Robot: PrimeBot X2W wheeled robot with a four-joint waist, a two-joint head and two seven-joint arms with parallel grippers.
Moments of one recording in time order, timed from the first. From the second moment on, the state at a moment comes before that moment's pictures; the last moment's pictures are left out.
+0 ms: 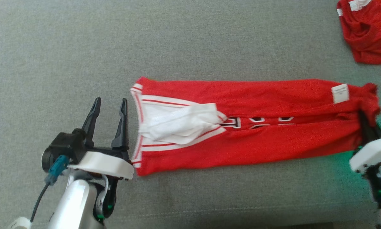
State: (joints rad) left arm -0.17 0.13 -0.28 0.15 -0.30 0.06 -0.25; right arm -0.15 -0.18 -0.19 0.22 0.34 0.13 0.24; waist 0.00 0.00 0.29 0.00
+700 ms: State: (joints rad) left arm -0.16 0.12 -0.28 0.16 -0.30 0.05 -0.25; right arm -0.17 -0.12 0.13 -0.16 0.76 0.13 0.57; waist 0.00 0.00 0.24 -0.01
